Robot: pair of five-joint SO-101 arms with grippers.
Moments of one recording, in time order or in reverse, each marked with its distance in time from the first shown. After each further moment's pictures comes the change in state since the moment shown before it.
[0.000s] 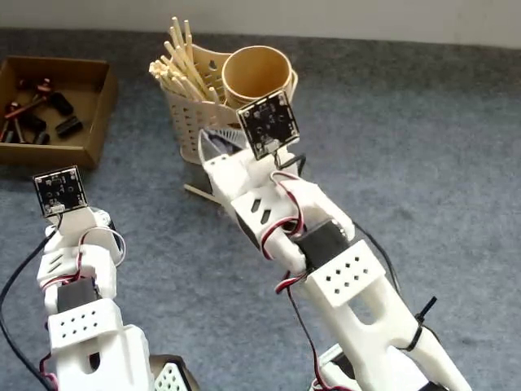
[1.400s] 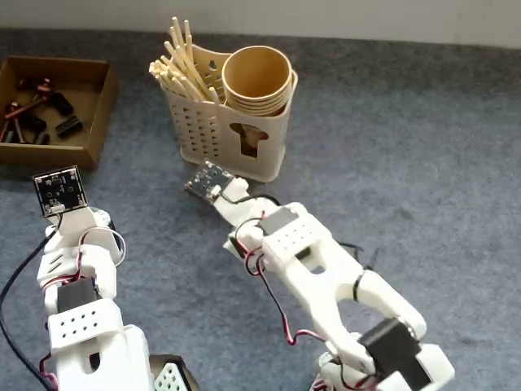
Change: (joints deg) left arm 0.0 0.0 0.0 0.0 0.0; right arm -0.3 27.1 4.9 15.6 24.1
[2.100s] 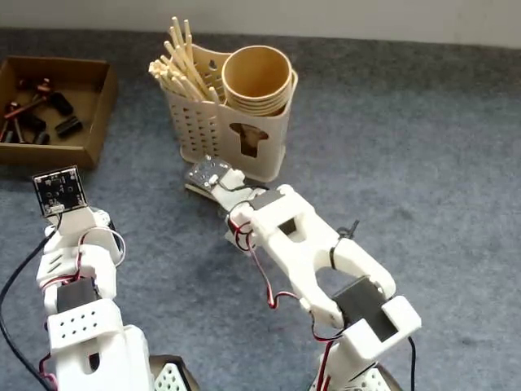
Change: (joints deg) left arm 0.0 0.0 0.0 0.0 0.0; right arm 2.6 16.5 -10.2 -0.1 1.3
